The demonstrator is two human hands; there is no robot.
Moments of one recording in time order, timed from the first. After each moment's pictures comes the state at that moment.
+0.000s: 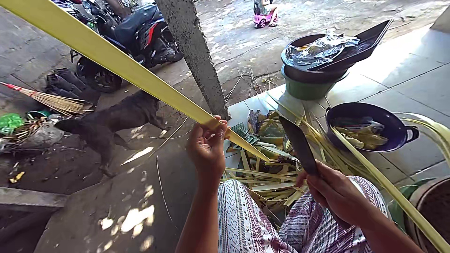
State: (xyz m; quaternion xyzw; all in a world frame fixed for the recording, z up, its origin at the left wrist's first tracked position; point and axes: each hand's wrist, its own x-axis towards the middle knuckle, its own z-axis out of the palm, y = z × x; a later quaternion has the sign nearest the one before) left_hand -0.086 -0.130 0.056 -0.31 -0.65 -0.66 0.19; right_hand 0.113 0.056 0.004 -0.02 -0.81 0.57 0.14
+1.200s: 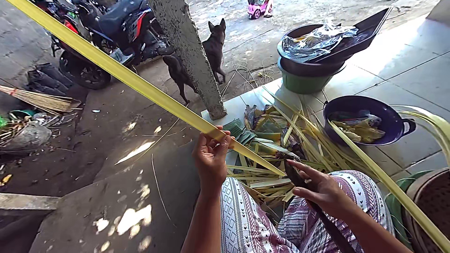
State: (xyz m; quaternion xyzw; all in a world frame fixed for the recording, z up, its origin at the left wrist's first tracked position) left_hand -0.079 -0.130 0.023 -0.28 -0.65 -0.70 0.10; right_hand 0.110 0.056 -0.035 -0.11 -0.77 0.62 0.07
